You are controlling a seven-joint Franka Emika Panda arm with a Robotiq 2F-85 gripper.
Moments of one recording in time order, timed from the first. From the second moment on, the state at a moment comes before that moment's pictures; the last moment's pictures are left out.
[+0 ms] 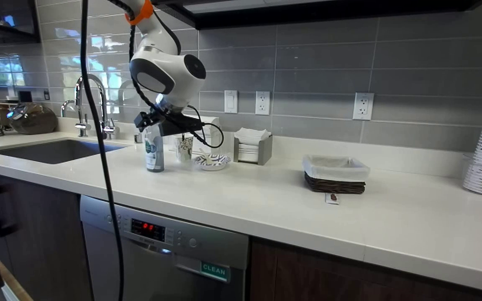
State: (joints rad) arm 0.09 -0.07 0.05 -2.40 1.32 2.23 -2.21
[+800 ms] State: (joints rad) arm 0.02 0.05 0.00 -2.46 1.49 1.99 -2.61
